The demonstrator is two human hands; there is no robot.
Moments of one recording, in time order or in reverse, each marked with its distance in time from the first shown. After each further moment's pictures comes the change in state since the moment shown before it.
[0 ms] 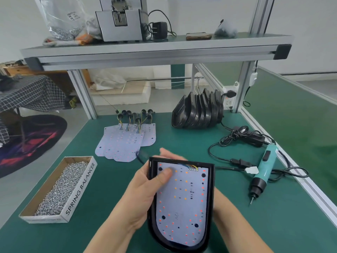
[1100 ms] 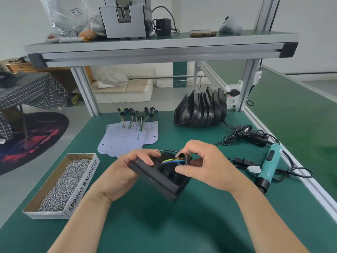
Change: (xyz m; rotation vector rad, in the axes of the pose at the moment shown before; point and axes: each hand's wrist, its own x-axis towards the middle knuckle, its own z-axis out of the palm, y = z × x) left_hand 0.029 0.011 -0.074 0.122 -0.191 0.071; right_hand 0.012 -0.049 -0.024 -0.622 0.113 -0.118
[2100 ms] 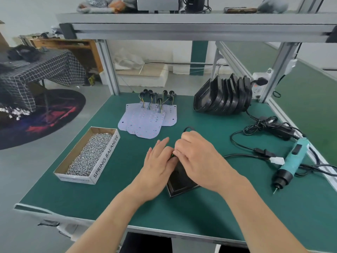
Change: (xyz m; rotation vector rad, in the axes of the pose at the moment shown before) left_hand -0.032 -0.034 0.033 0.994 0.182 -0.100; right_hand 0.005 -0.028 0.068 -0.710 -0.006 -0.322
